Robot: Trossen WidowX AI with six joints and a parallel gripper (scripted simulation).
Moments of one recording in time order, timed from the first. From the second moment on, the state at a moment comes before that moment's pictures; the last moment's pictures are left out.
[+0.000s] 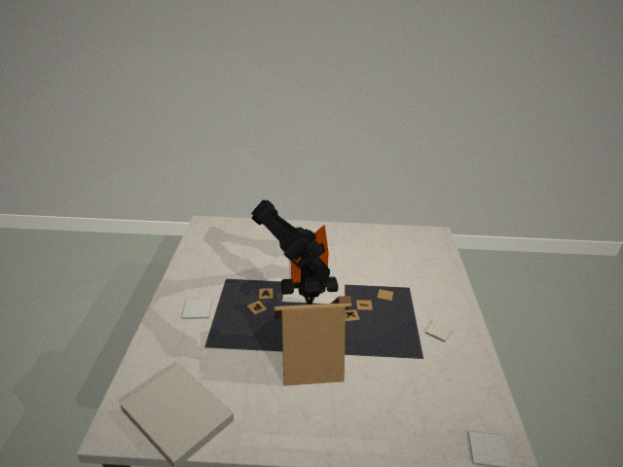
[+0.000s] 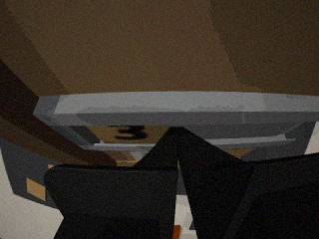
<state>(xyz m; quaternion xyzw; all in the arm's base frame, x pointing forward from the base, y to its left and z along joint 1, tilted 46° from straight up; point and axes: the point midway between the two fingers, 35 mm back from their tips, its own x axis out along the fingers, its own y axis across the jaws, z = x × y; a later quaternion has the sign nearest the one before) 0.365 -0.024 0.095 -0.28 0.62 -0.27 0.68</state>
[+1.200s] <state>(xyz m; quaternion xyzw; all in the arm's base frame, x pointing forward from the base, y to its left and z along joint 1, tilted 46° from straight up) 0.356 -0.014 0.095 -0.28 0.62 -0.27 0.68</state>
